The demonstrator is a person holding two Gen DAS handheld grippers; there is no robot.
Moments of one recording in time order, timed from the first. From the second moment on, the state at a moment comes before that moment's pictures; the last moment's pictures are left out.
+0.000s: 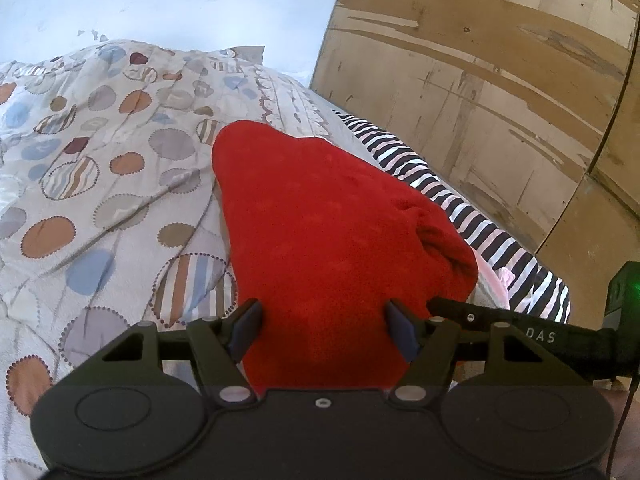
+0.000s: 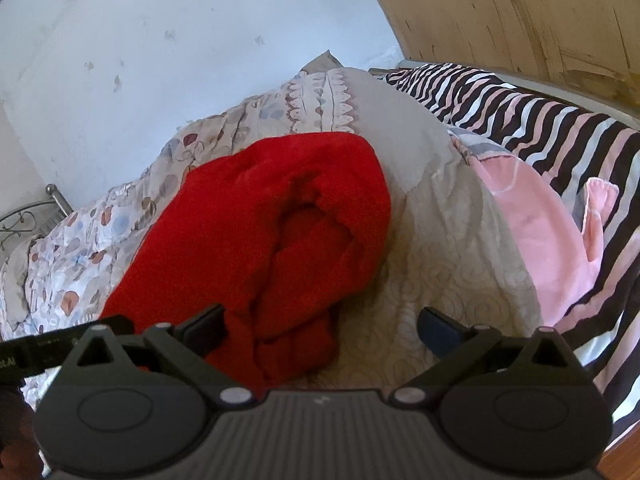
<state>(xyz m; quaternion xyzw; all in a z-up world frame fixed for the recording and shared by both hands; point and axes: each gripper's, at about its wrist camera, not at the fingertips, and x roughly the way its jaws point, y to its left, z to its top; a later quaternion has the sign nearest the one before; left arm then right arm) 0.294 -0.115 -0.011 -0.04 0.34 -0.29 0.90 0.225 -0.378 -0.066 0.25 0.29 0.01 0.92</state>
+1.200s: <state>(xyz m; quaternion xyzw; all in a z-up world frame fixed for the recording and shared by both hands) 0.302 -0.092 -0.003 -0.09 0.34 -0.30 0.89 0.260 -0.424 -0.056 0.22 0.30 -0.04 0.93</state>
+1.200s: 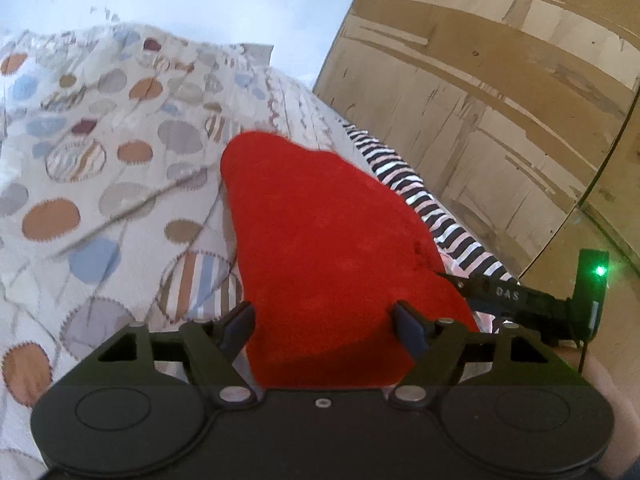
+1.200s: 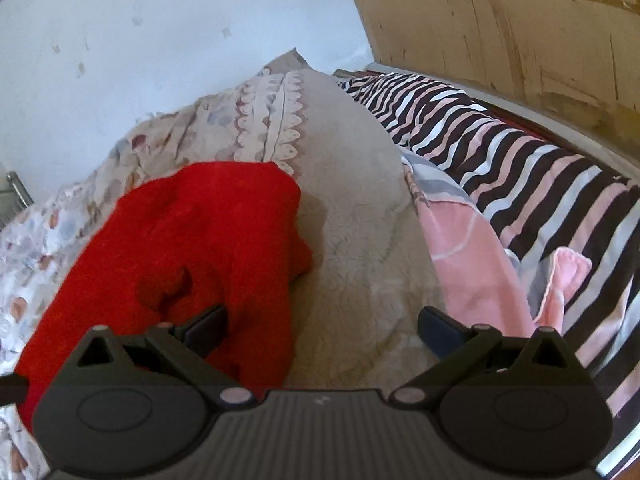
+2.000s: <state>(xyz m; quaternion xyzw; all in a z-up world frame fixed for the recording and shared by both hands) 0.350 -0.104 0.018 -0.03 0.34 -0.25 0.91 0.328 -0.426 -0.036 0.21 0.26 0.00 0.94</state>
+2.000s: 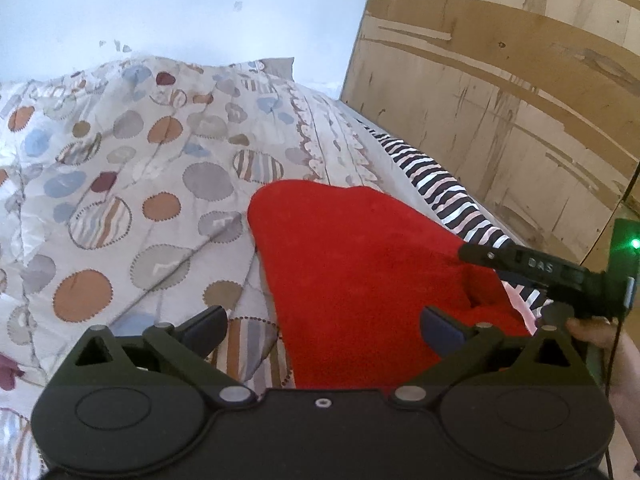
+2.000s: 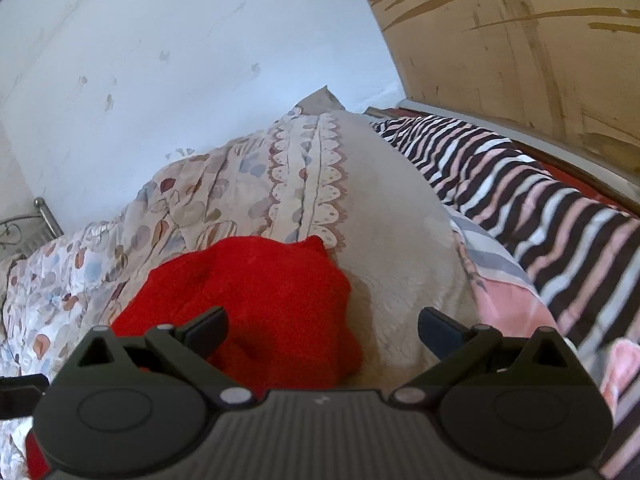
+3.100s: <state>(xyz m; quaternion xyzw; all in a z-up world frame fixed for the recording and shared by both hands) 0.318 -0.102 -0.051 -0.10 0.40 -0.31 0.86 0.293 -0.413 -0.055 0.23 0.25 0.01 0.94</state>
